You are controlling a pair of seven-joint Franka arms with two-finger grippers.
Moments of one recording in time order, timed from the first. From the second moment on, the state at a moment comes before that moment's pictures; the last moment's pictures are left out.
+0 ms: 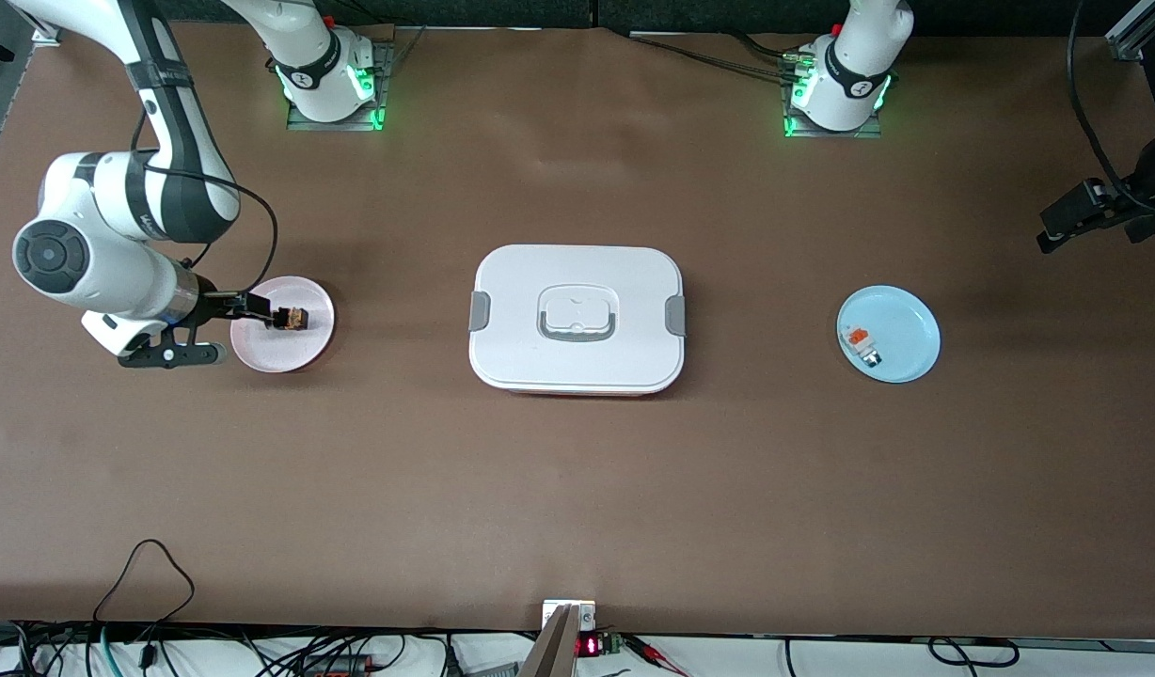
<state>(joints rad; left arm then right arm) 0.08 0.00 -0.06 -1.55 0.04 1.59 -0.11 0.06 0.28 -0.05 -1.97 -0.08 2.07 -0.01</state>
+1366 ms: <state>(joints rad) 0.08 0.01 -0.06 -1.55 0.04 1.59 -0.11 0.07 0.35 -0.05 -2.13 -0.07 2.32 0.05</state>
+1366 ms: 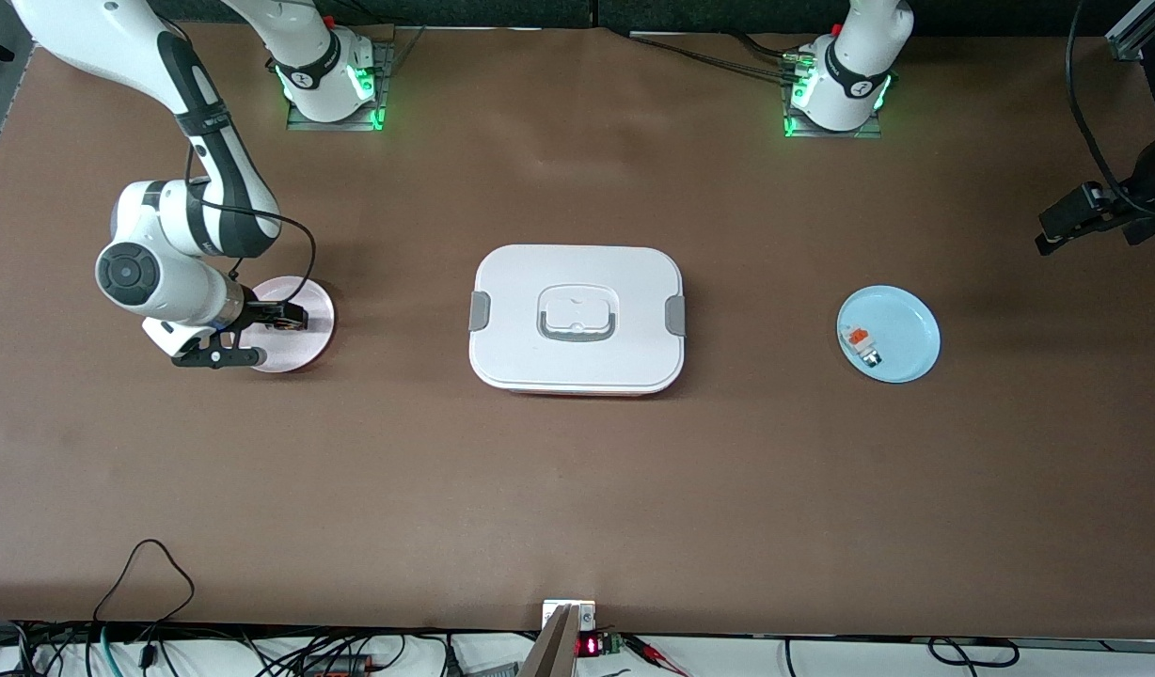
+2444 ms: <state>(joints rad) 0.08 0.01 -0.07 -1.55 0.04 1.59 -0.12 0.07 0.39 -0.05 -2.25 -0.07 2.50 0.08</state>
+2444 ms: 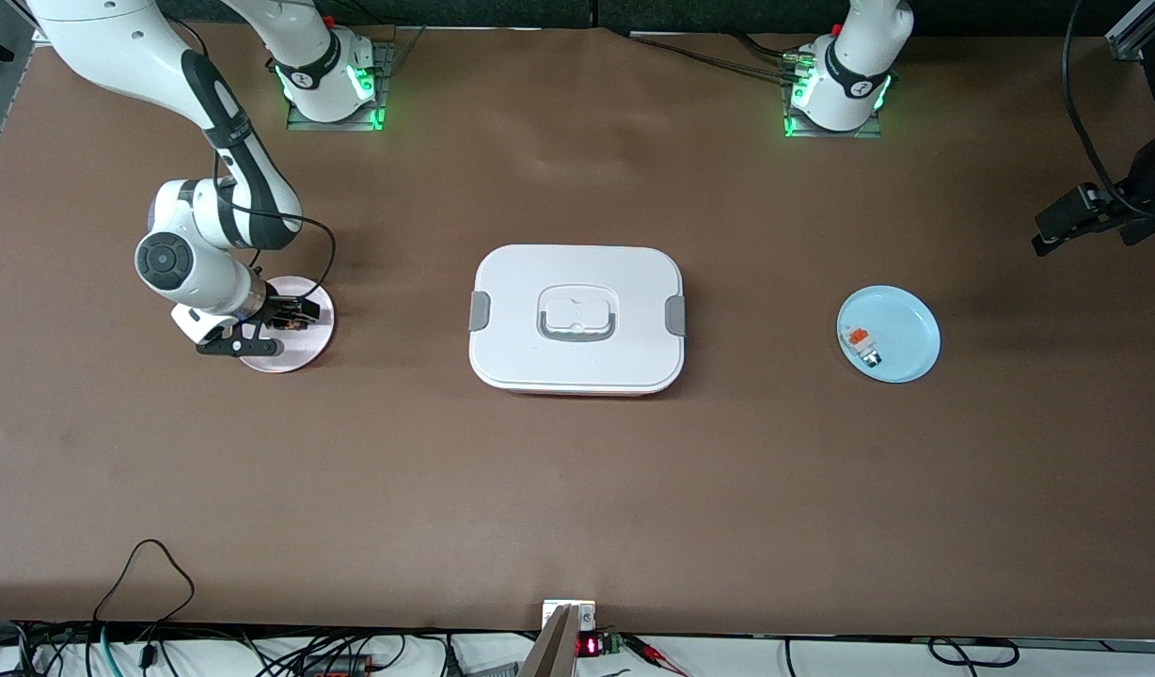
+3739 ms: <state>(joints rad) 0.08 0.02 -0.07 -1.55 0.04 1.59 -0.16 0.04 0.39 -0.05 -2.25 -0.07 2.50 0.07</state>
